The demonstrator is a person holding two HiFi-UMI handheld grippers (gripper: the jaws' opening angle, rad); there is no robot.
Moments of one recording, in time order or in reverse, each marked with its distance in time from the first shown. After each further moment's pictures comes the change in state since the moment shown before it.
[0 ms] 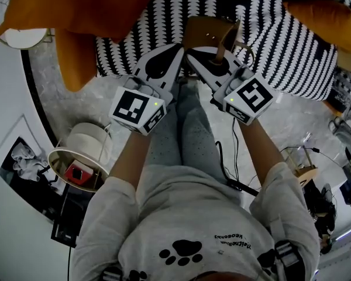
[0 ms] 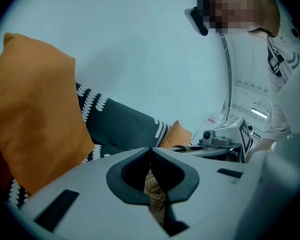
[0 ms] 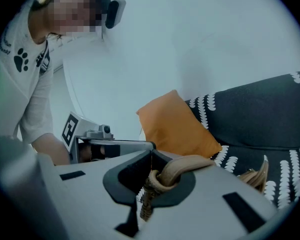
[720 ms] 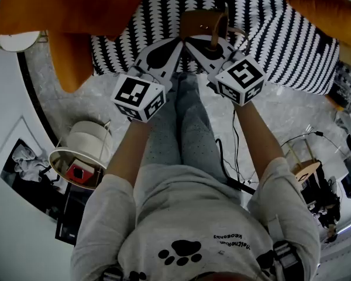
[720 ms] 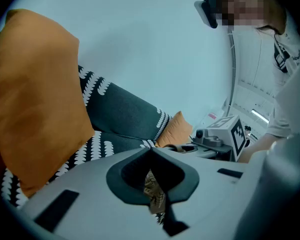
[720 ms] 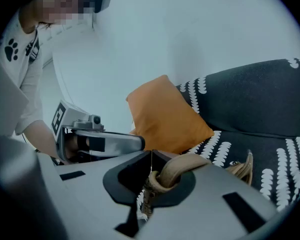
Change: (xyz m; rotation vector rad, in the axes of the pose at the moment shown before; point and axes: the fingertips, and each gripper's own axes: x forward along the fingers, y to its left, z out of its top) left arm 0.023 0.017 -0.040 -0.048 0.096 -0.017; right arm 0.020 -0.044 -0.049 0.044 0.119 -0.071
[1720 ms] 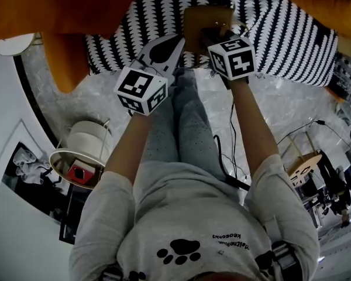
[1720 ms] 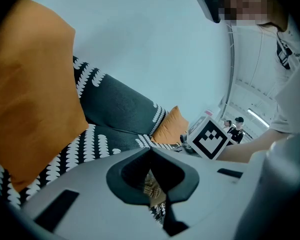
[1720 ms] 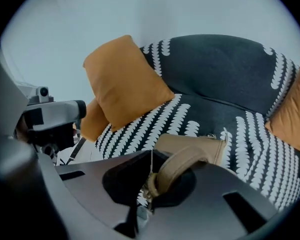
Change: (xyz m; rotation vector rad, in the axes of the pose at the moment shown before) left arm 0.018 -0.019 -0.020 0.002 0.047 -0.050; right arm -0.024 -0.083 -0.084 0.148 0.395 -0.368
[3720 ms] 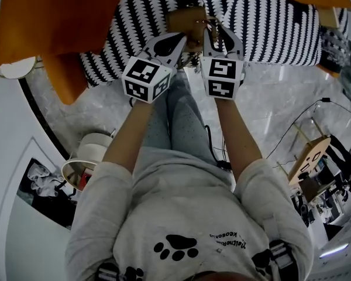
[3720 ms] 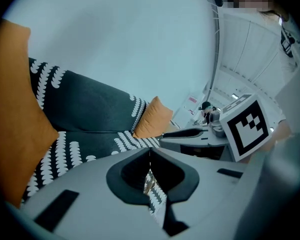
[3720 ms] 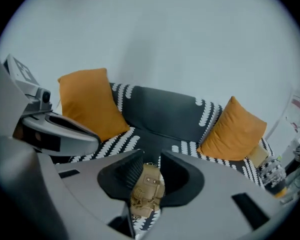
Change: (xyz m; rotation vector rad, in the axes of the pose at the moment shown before) left arm 0.050 -0.091 0.021 0.152 0.129 -0.138; right arm -0.162 -0.050 0.024 0.043 -0.334 -0.550
